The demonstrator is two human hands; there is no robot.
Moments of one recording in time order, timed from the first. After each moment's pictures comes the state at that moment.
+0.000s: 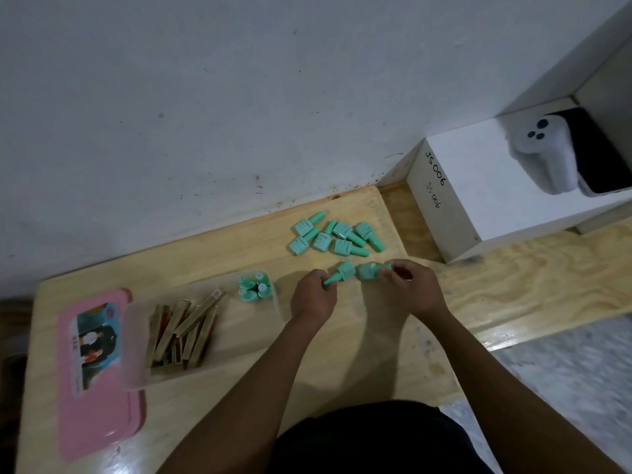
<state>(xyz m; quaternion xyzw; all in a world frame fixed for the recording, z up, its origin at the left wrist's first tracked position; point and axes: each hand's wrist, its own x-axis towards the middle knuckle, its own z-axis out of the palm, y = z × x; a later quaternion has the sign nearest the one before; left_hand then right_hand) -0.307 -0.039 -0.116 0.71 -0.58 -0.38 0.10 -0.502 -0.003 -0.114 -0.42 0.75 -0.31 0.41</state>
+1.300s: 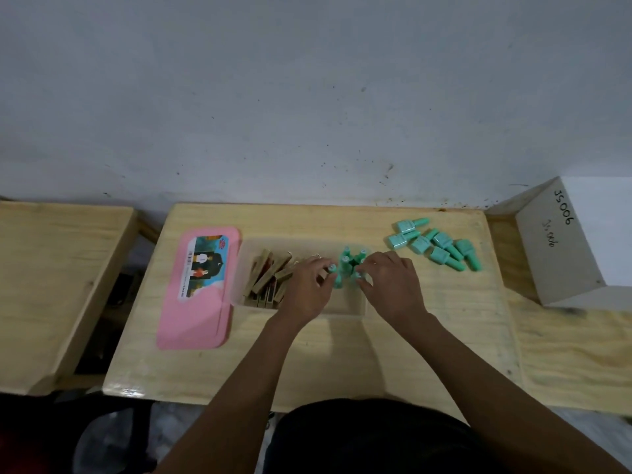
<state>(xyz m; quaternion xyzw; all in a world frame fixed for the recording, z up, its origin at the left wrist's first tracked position) -0.131 0.013 -0.069 0.66 -0.60 -0.34 0.30 -0.303 -0.008 -0.067 -0.81 0.58 -0.11 0.08</state>
